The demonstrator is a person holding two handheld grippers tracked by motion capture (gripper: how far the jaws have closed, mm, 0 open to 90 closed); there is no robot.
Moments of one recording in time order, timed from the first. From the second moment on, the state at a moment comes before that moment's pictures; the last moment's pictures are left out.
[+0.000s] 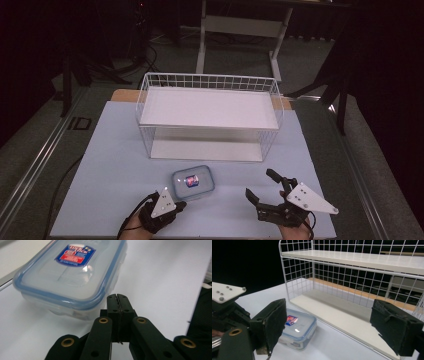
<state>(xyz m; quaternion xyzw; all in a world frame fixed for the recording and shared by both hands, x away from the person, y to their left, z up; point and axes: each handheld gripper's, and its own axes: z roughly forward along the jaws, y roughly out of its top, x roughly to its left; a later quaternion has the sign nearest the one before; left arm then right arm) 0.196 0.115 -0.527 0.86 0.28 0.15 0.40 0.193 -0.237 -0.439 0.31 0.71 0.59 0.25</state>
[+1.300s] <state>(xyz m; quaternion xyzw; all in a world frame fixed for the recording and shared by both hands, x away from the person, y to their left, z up) 0.265 0.142 -0.530 0.83 0.38 0.16 0.37 0.193 -0.234 -0.443 0.28 0.73 0.58 0.23</state>
